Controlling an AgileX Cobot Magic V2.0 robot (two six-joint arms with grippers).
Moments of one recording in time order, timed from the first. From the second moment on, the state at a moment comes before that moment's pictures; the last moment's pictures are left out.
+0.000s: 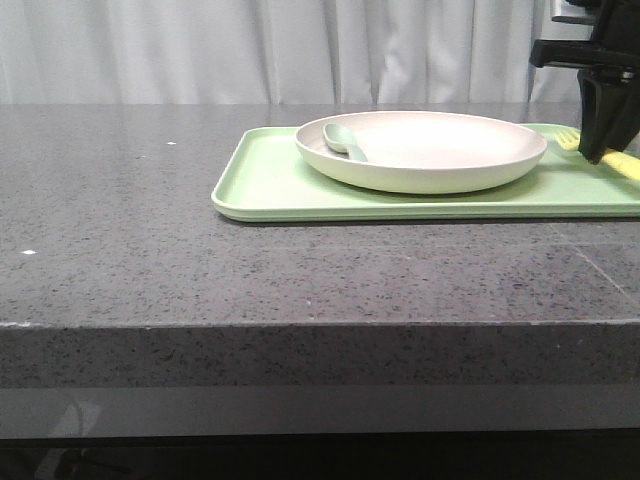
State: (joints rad) left arm -0.46 0.69 -0.89 -0.04 0.81 0.03; right arm -0.02 1.99 -1.80 0.12 1.24 0.07
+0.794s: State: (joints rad) left arm -0.46 0.69 -0.89 -0.04 0.81 0.03; right arm -0.02 2.03 -1.85 0.12 1.24 0.06
